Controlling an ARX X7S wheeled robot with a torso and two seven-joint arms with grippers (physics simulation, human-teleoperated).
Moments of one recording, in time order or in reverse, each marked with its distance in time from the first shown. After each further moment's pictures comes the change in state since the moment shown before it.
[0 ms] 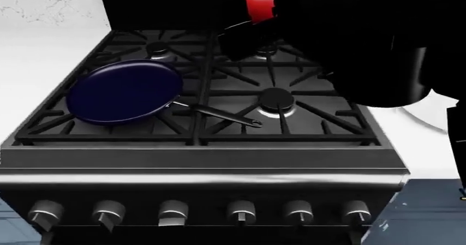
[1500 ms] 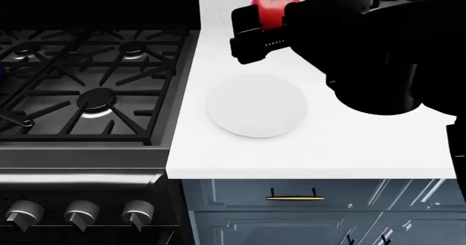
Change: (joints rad) left arm 0.011 -0.015 0.014 0.011 0.013 0.014 -0.022; right arm -0.076 0.045 -0.004 -0.024 -0.061 -0.080 -0.045
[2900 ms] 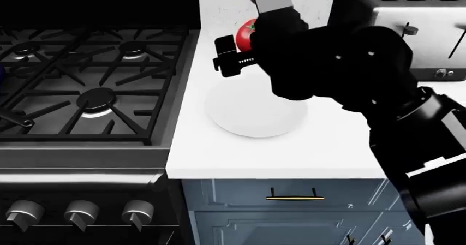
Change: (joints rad) left arm 0.015 -0.004 0.011 -0.008 0.009 0.023 -0.003; right arm -0.022 -0.210 -0.206 0.415 -0.341 -0.115 -0.214
